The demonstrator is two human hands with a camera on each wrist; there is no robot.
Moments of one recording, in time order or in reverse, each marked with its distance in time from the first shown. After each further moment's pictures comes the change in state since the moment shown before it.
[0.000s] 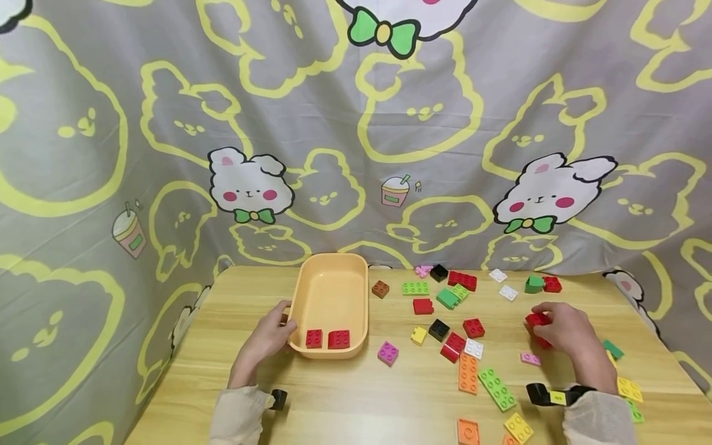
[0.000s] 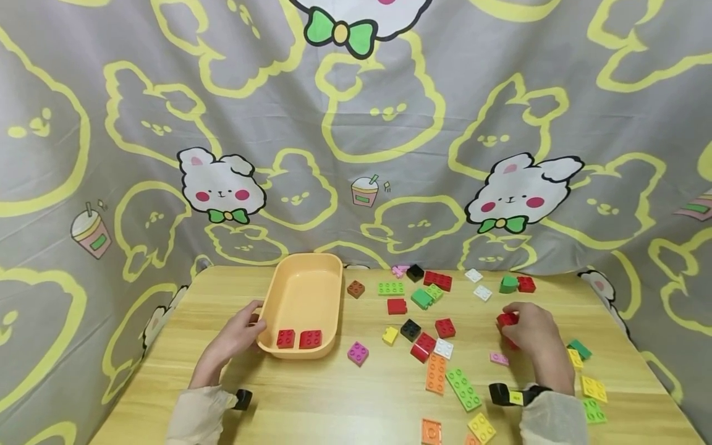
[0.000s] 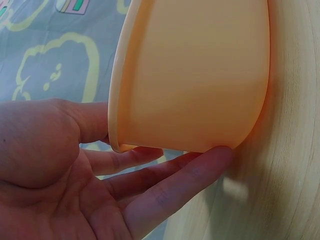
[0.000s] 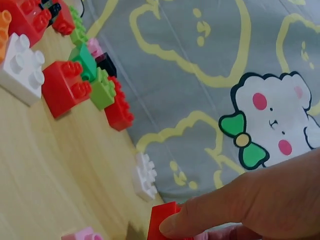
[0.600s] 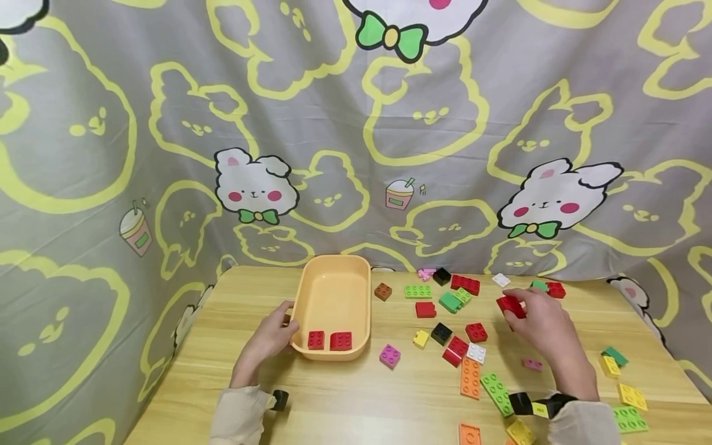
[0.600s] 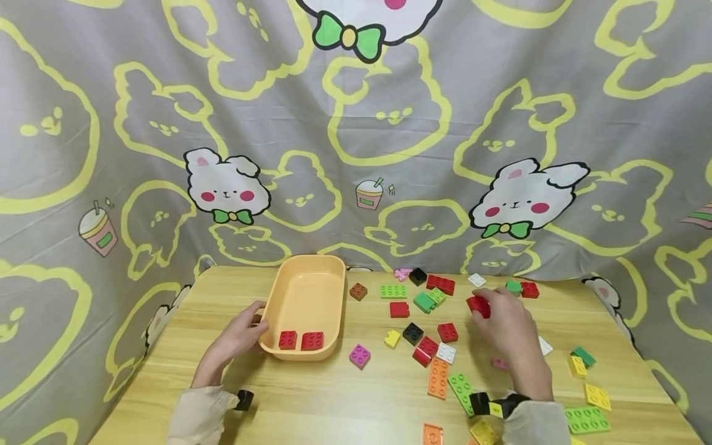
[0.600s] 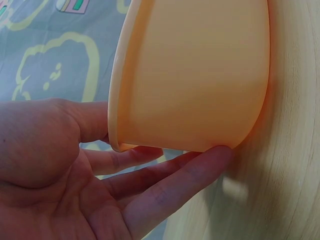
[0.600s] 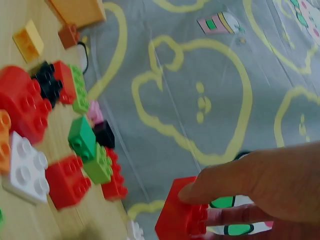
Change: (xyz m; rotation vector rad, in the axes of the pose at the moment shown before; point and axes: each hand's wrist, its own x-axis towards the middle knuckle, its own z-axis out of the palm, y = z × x) left_hand 0.000 -0.002 -0.001 -0.007 0.008 0.015; right_hand -0.014 -0.072 0.005 -0.063 0.263 -0.225
